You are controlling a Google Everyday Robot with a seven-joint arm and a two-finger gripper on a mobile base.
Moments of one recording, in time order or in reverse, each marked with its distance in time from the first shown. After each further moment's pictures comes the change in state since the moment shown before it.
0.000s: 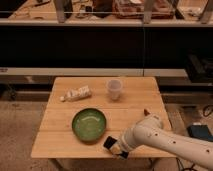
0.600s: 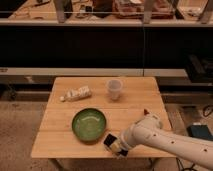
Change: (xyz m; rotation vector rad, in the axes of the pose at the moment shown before) arm 0.007 0.011 0.005 -0.036 0.023 0.027
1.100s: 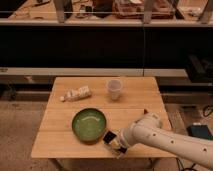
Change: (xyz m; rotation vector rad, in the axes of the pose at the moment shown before) arm 0.012 0.004 -0.001 -0.013 0.033 0.008
